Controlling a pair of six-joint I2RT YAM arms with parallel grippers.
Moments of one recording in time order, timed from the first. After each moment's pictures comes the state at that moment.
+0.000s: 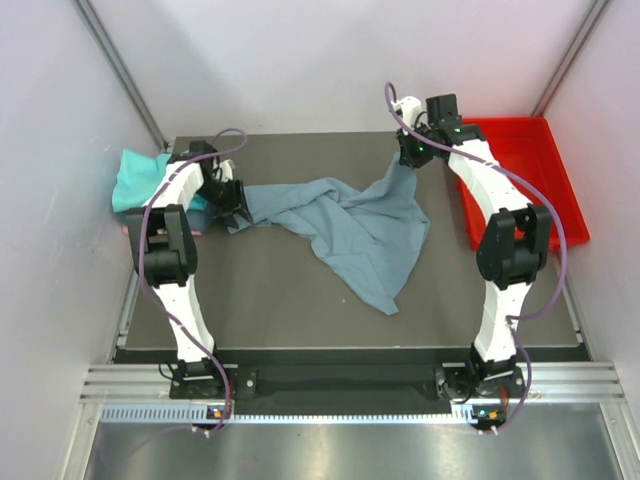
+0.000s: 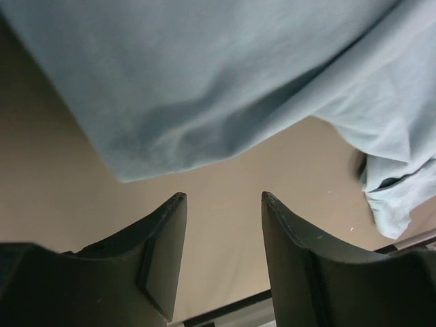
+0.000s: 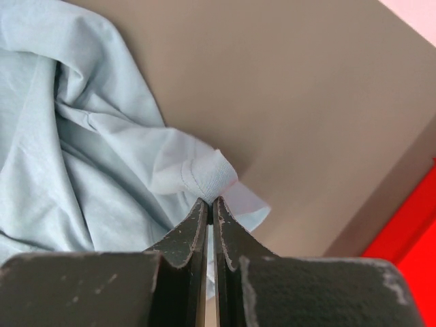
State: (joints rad) left arm 0.06 2.06 1.70 -0.98 0.38 -0.15; right arm 0.22 2.01 1.91 -0.66 -0.30 -0.34
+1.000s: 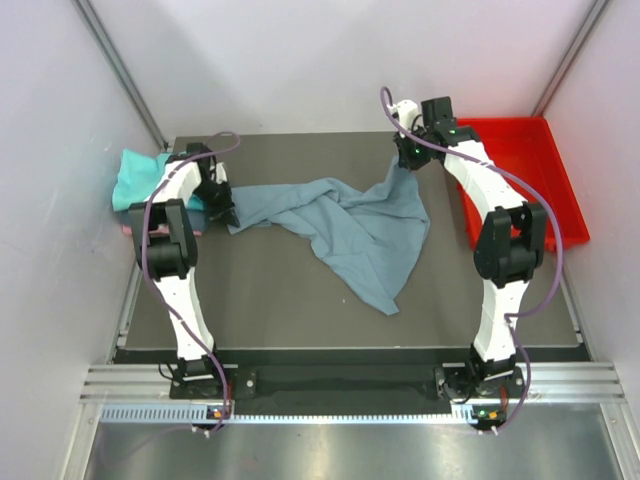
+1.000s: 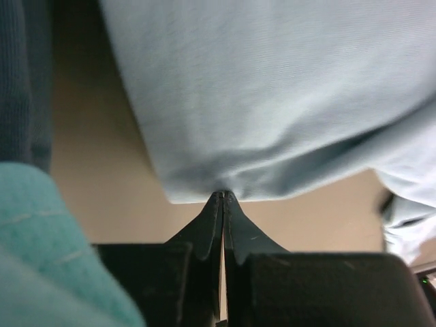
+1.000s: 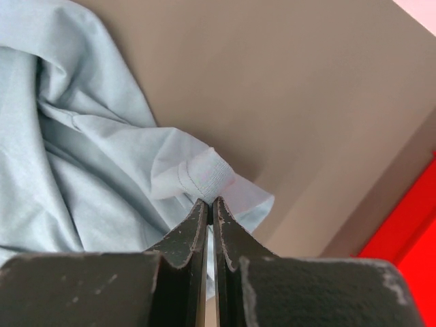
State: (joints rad) left arm 0.10 2.16 1.75 -0.98 0.29 -0.19; right arm 0.24 2.04 1.91 -0.66 -0.26 -0.34
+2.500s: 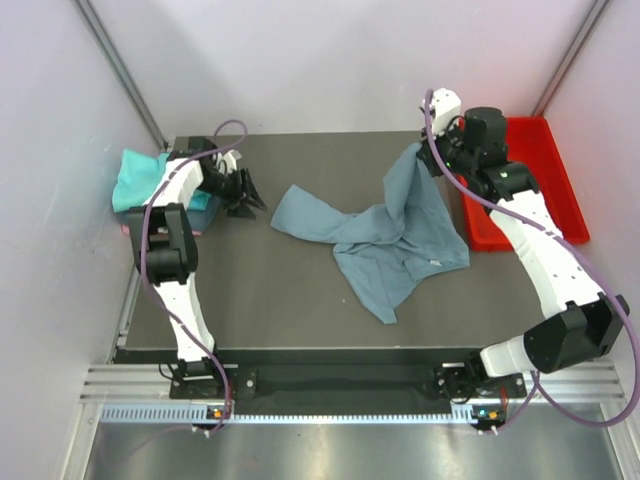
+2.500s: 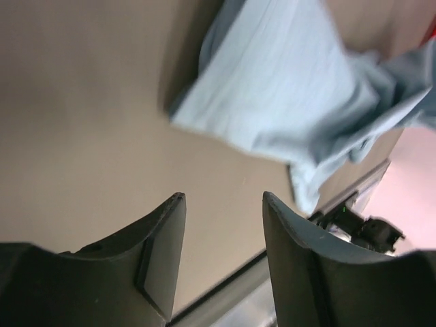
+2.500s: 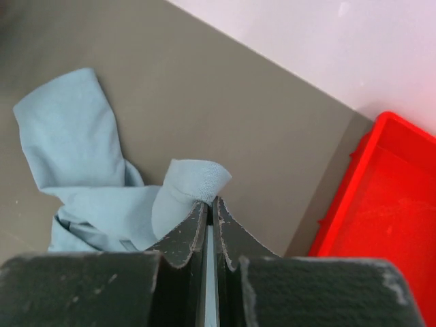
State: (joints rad) left arm 0.07 2.07 1.72 -0.96 0.68 -0.20; right arm 0.29 1.41 1.49 -0.48 -0.19 -0.23
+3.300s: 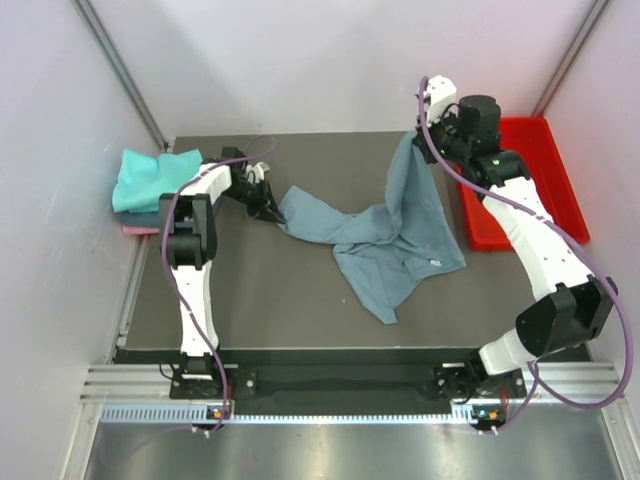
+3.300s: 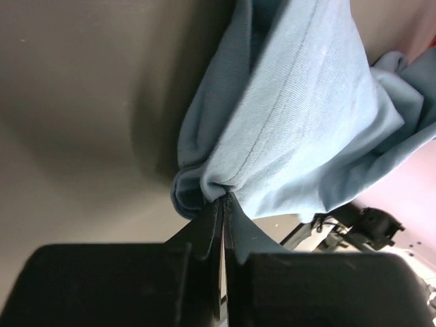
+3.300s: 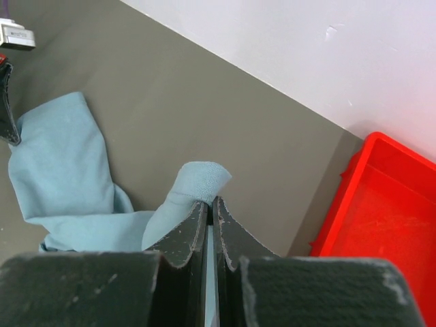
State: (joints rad) left arm -0.04 2.32 1.83 -0.88 0.75 -0.24; right arm 0.29 1.50 1.58 -0.43 -0.18 -0.23
